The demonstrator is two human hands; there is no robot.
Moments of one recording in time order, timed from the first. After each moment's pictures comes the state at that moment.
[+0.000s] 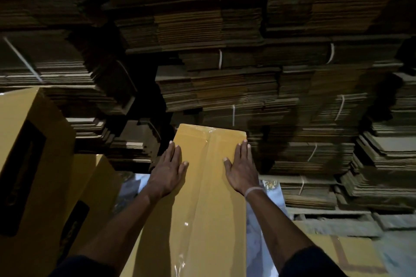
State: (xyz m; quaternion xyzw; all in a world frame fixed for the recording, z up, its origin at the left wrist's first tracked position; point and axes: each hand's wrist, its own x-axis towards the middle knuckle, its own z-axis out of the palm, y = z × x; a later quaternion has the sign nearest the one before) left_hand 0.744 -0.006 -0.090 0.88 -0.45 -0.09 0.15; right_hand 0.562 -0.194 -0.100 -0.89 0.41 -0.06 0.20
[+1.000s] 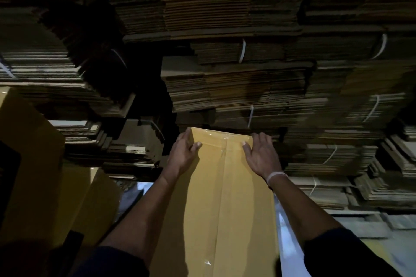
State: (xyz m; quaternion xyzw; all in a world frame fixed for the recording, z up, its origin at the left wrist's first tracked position) left_hand 0.828 -0.093 -0.099 0.82 -0.32 -0.21 0.41; right_hand 0.634 -0.287 -0.121 -0.91 0.37 -0.14 0.09
